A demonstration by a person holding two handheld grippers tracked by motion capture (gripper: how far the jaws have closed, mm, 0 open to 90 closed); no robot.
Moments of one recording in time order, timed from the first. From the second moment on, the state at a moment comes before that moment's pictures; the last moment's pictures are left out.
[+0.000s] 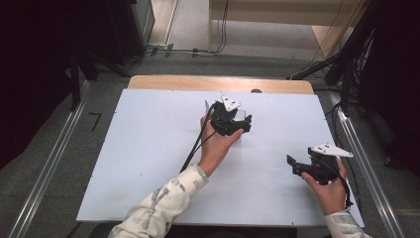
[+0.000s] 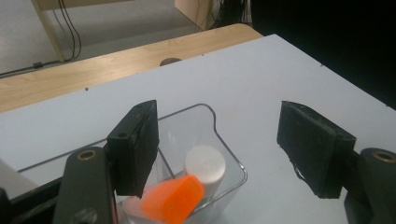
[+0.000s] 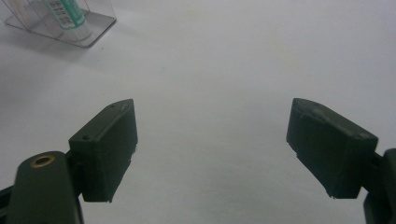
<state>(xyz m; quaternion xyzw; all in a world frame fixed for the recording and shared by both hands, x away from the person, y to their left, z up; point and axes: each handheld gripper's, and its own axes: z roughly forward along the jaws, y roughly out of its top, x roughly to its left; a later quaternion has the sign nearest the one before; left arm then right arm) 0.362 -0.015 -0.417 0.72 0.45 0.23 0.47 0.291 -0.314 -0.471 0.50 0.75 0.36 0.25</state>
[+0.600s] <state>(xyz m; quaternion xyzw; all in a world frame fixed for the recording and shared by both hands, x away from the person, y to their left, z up) 0.334 0.013 -0.428 0.72 0.46 0.22 0.47 0.292 -0.313 -0.473 0.50 0.75 0.36 0.25</state>
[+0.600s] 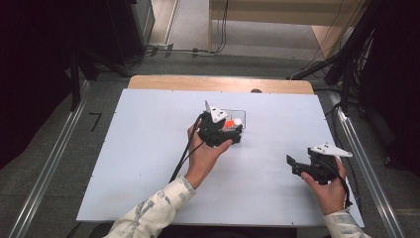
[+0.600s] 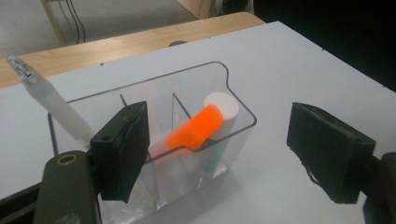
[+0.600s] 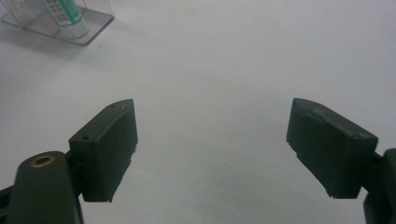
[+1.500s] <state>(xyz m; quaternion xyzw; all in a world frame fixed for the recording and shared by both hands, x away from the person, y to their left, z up) 0.305 0.074 -0.454 0.71 0.50 0.22 0.44 0.292 -0.315 -0.472 0.50 0.75 0.36 0.25</state>
